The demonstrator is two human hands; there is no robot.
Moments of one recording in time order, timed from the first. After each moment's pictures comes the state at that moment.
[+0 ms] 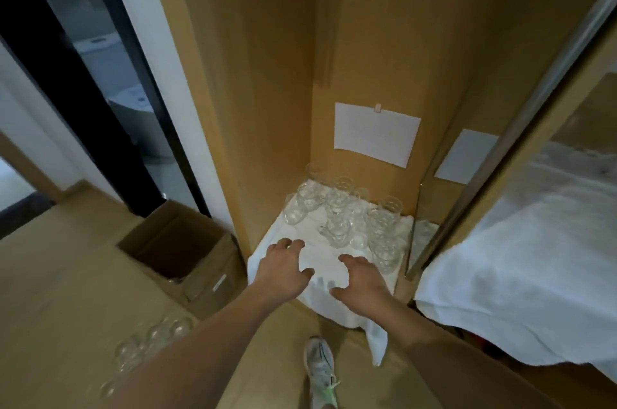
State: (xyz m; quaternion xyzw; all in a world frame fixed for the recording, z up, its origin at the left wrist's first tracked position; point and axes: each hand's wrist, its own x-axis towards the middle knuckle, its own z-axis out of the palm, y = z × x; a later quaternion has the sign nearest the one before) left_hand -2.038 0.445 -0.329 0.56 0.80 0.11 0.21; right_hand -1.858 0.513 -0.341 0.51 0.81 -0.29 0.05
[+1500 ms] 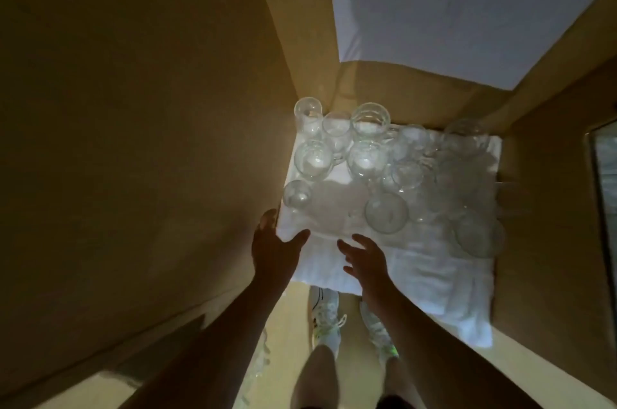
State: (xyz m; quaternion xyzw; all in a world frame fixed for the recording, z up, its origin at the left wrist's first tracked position) left_hand -2.217 0.727 -0.538 0.32 0.85 0.22 0.36; right_hand -2.058 0.737 -0.592 0.69 0.20 -0.67 -0.17
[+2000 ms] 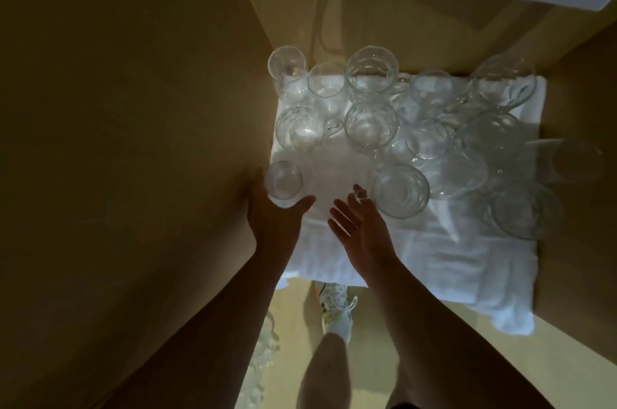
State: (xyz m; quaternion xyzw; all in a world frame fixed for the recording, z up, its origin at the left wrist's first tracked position) left_hand -2.220 0.775 -0.631 0.29 0.84 0.29 0.35; right_hand -2.075 0.766 -0.675 0.53 -0.07 -0.75 -0.39
